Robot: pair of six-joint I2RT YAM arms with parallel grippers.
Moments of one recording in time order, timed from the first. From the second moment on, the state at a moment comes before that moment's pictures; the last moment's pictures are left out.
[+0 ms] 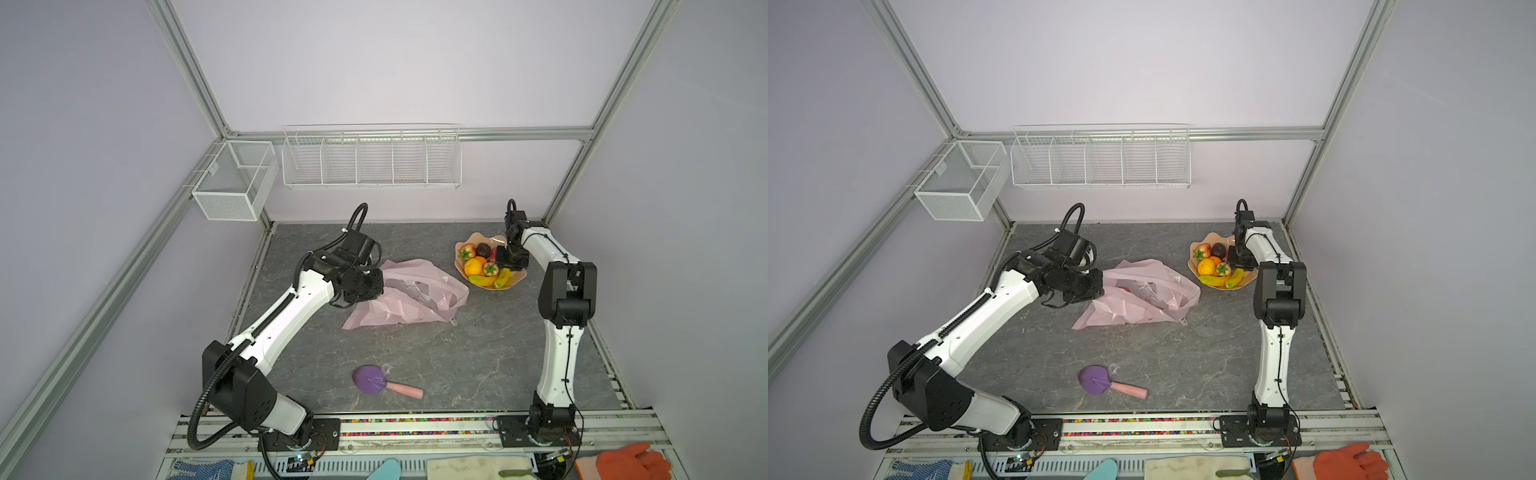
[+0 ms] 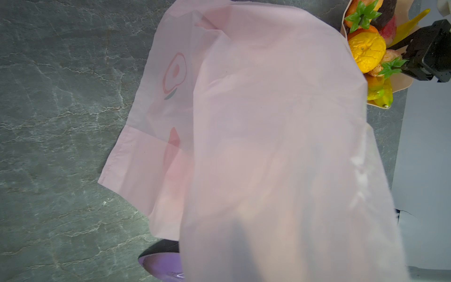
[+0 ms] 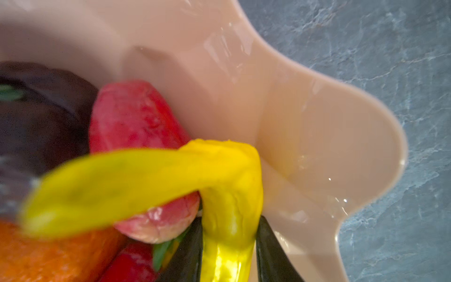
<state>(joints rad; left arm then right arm) -0.58 1.49 1.42 -1.00 0.17 -0.61 0.00 2.26 1.91 -1.00 0.11 0.23</state>
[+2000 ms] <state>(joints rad) -0.58 1.52 1.45 -1.00 0.20 -0.58 0.55 1.54 1.06 -0.53 -0.91 0.45</state>
